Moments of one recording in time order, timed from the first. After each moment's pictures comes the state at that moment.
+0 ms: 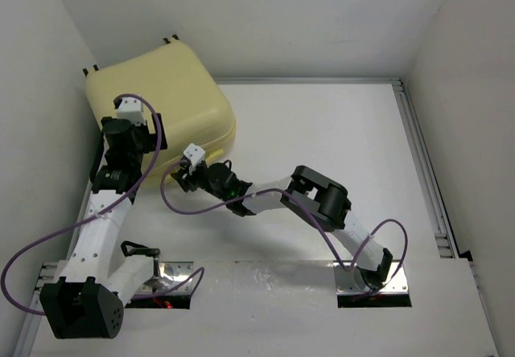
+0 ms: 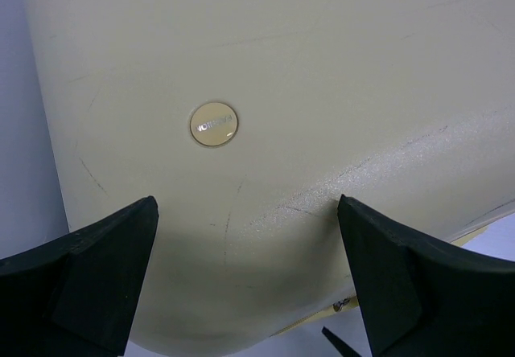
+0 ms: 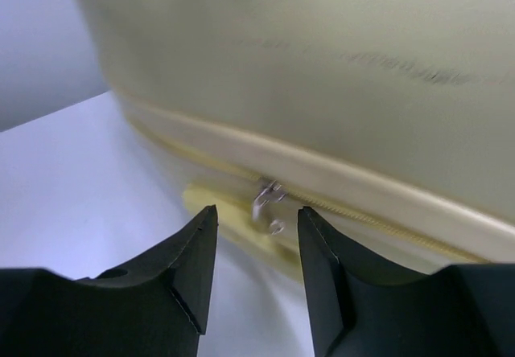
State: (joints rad) left arm 0.03 0.94 0.83 -0.17 -0.16 0.01; right arm 1.07 2.28 1.32 0.93 0.08 0.02
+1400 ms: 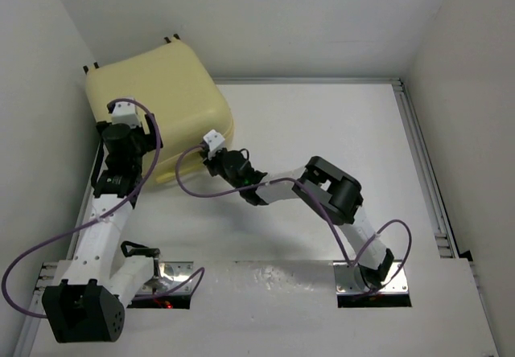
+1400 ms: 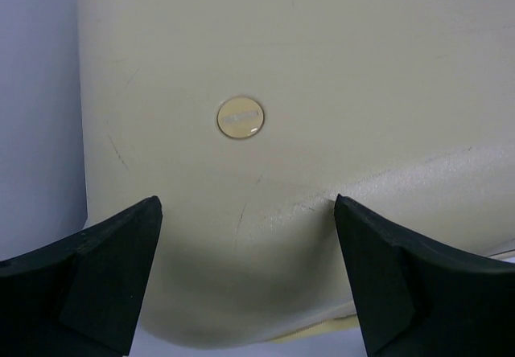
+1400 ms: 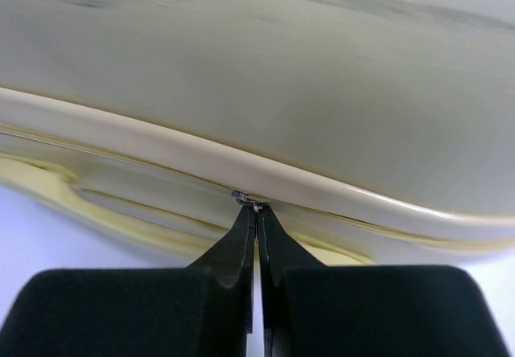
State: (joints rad) left arm 0.04 0.94 0.76 -0.11 -0.26 -0.01; right arm 0.98 2.23 1.26 0.87 0.24 -0.03
